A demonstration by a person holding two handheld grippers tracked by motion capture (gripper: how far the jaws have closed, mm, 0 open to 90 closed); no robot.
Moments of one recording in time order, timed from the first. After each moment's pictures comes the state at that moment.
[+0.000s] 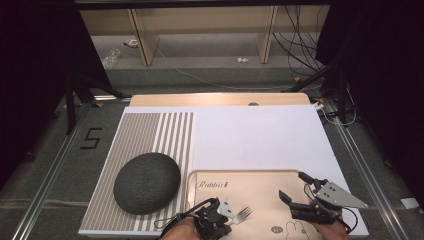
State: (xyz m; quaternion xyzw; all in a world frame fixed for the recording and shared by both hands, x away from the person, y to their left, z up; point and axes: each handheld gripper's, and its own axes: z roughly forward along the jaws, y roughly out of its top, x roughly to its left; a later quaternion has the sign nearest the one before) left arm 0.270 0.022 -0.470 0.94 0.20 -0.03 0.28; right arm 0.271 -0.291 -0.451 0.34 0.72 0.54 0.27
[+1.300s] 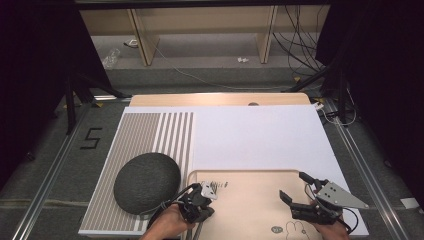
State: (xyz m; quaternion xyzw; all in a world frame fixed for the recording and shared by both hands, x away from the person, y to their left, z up) left arm 0.301 0.059 -0.468 0.93 0.27 0.02 0.26; right arm 0.270 -0.292 -0.451 0.34 0.72 0.54 0.27
